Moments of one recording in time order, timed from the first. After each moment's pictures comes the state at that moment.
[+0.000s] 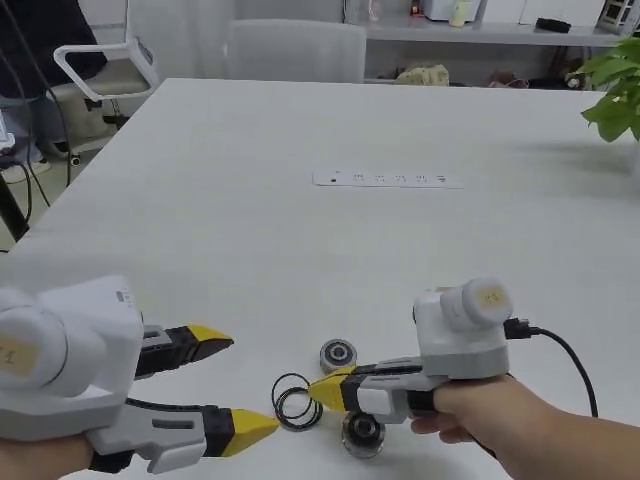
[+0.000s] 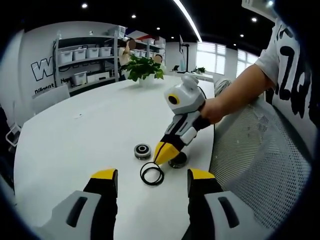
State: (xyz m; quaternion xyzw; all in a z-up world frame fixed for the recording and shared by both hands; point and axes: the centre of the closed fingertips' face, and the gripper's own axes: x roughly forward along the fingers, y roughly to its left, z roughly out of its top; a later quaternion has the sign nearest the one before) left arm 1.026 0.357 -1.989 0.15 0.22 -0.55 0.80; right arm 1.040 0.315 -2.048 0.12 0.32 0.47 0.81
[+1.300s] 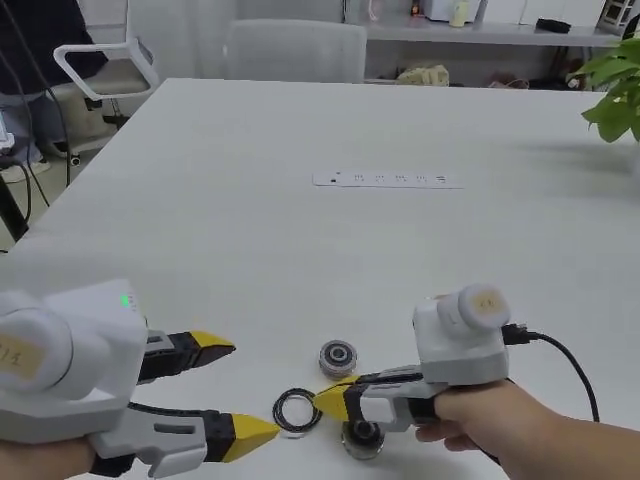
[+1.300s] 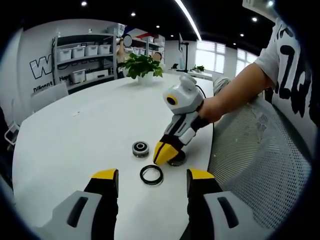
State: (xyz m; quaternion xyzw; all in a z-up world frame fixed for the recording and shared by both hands) left arm 1.025 0.357 -1.996 0.15 0.23 -0.55 0.79; right arm 1.040 0.307 -2.064 0.11 0.35 0.46 0.81
